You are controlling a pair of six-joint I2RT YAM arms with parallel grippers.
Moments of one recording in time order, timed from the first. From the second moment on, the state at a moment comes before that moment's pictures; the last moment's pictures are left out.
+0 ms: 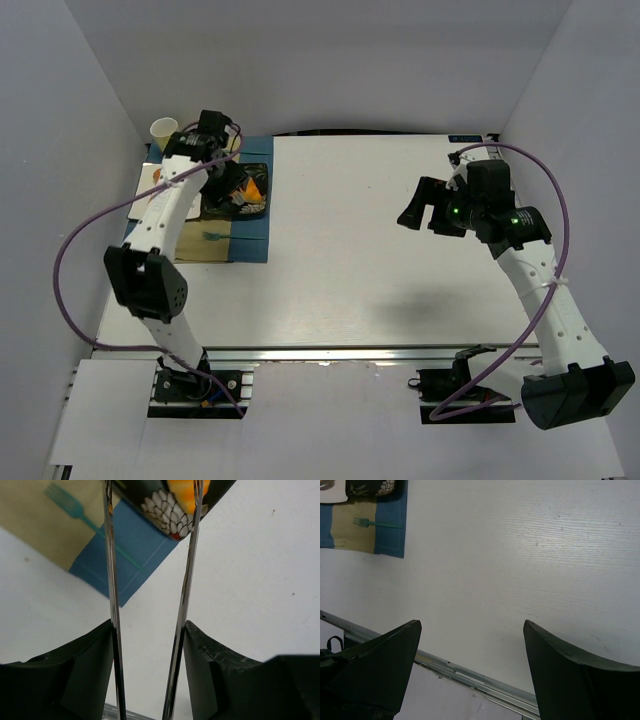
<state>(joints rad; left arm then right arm) -0.21 1.83 1.89 -1.18 -0.19 -0.94 0.26 1.13 1.25 -0.83 -0.28 0.37</state>
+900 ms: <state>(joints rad) -0.21 1.15 1.10 -1.31 -0.45 -1.50 0.27 1.02 1.11 -0.77 -0.44 0.33</state>
